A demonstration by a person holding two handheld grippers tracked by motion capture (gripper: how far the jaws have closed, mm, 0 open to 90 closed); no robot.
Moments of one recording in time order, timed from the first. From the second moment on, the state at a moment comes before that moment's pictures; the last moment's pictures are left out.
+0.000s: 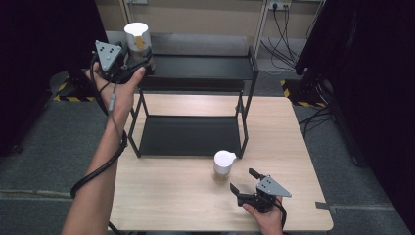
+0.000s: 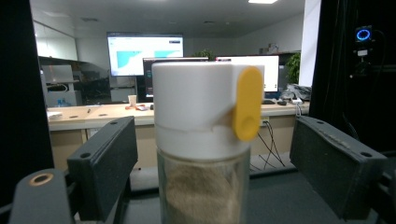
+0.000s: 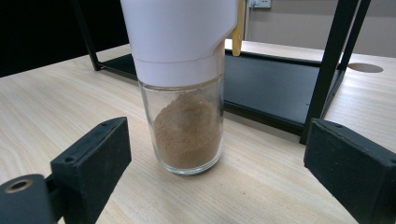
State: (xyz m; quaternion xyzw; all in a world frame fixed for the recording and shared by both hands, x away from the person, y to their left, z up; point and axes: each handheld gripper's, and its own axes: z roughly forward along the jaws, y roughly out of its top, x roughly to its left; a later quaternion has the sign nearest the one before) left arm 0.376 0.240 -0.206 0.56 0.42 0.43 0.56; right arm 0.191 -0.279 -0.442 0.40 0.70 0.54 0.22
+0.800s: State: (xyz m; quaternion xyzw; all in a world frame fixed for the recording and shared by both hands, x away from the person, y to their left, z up) left arm 0.351 0.255 -0.237 0.56 0.42 0.41 0.58; right arm 0.190 -0.278 -0.442 0.41 0.70 0.55 0.22
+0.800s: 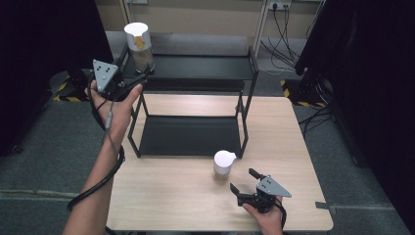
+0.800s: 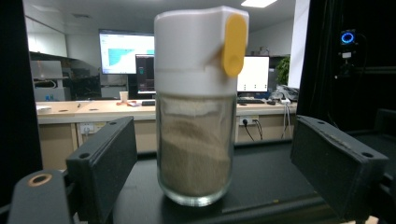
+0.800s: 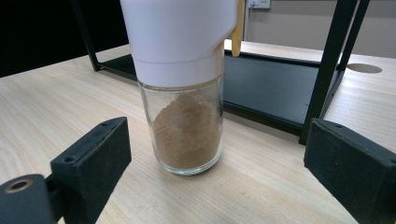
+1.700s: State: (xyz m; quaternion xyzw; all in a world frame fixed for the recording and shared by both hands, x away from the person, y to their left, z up) left arm 0.320 0.255 -0.282 0.58 0.40 0.40 0.59; right arm 0.190 -0.278 -0.442 0.41 0.70 0.54 0.22
